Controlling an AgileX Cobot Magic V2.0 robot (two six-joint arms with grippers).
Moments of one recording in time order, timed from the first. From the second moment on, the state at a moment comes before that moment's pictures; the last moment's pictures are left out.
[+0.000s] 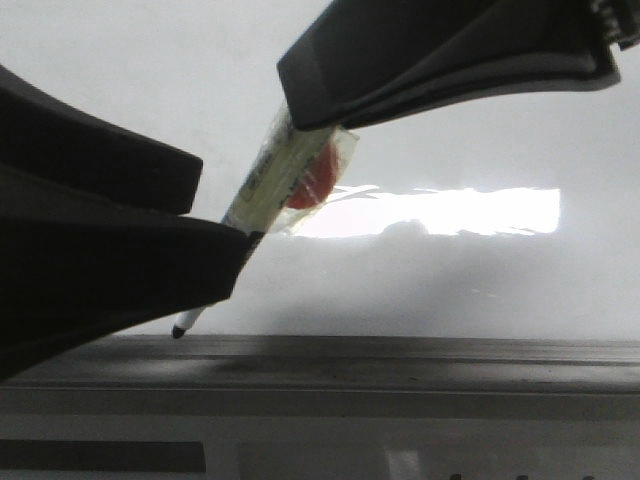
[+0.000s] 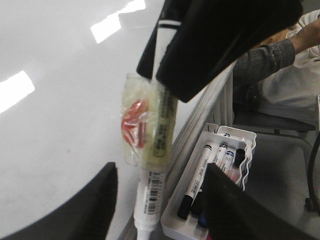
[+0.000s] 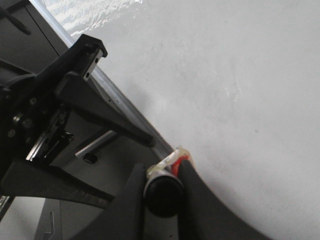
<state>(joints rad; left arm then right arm) -1.04 0.98 -0.28 0.13 -0.39 0.06 0.92 0.99 -0.66 0.20 0.20 -0.01</state>
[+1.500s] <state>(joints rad) -0.68 0.55 -0.28 -0.19 -0.18 0.21 0.72 1.21 -0.89 0.30 0.21 -0.01</state>
